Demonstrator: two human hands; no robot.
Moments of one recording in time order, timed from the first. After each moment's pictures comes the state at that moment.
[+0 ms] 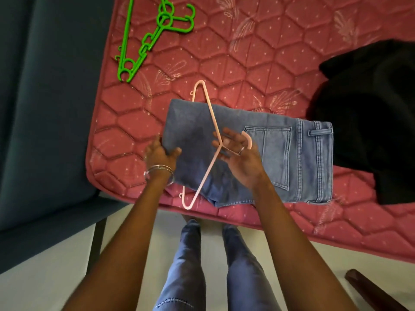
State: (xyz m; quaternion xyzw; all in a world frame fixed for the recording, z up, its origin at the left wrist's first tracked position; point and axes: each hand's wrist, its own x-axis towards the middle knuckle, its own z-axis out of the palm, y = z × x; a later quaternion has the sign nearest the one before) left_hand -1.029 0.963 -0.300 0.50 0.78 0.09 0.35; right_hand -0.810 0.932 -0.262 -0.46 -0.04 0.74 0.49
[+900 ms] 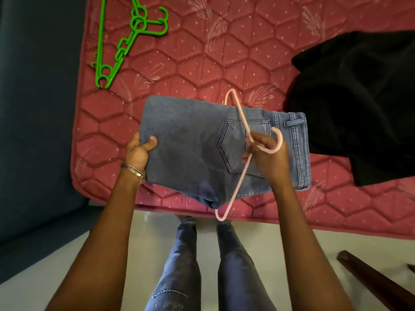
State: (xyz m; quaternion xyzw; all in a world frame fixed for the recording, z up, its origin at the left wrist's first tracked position) left_hand -1.013 0.978 -0.252 0.28 0.67 0.33 0.60; right_hand -0.735 0.899 -0.233 -0.75 -0.28 0.47 0.38
